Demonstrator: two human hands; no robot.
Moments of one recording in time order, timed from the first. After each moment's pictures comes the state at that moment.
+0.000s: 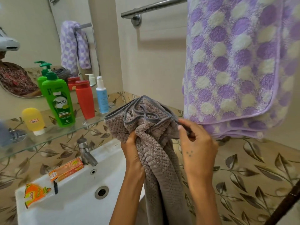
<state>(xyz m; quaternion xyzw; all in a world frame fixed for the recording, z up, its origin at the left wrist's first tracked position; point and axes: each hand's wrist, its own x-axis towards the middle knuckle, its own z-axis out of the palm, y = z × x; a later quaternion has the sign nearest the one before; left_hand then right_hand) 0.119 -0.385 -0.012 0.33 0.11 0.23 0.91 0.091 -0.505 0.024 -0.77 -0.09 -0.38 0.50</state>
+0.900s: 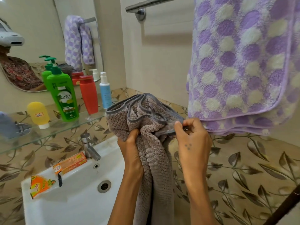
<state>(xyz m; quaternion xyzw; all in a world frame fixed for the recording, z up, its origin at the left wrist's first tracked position) 0.105 -0.377 -0.021 0.42 0.15 0.33 0.83 0.094 -0.494 0.022 -0.76 -0.04 -0.28 0.59</state>
